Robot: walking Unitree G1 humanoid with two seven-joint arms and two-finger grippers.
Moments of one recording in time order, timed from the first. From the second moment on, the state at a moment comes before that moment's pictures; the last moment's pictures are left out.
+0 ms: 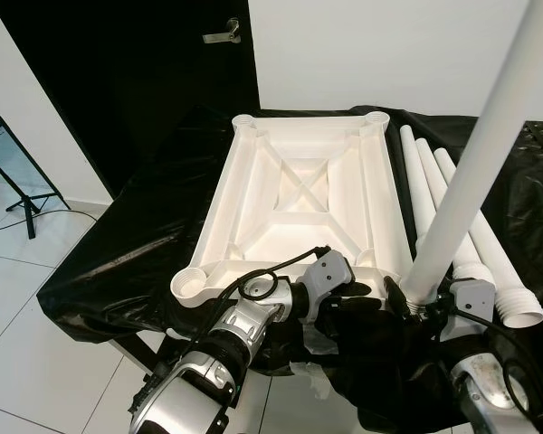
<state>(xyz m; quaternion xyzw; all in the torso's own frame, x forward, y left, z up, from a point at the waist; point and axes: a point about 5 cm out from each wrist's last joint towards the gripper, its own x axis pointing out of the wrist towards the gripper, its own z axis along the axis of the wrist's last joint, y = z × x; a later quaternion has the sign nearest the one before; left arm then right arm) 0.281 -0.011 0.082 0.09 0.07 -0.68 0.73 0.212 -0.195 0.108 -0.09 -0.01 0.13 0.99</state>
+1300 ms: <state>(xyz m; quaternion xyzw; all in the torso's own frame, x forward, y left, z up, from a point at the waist) 0.280 -0.014 0.083 0.09 0.07 -0.68 0.72 0.205 -0.201 0.106 -0.02 -0.02 0.05 1.00</state>
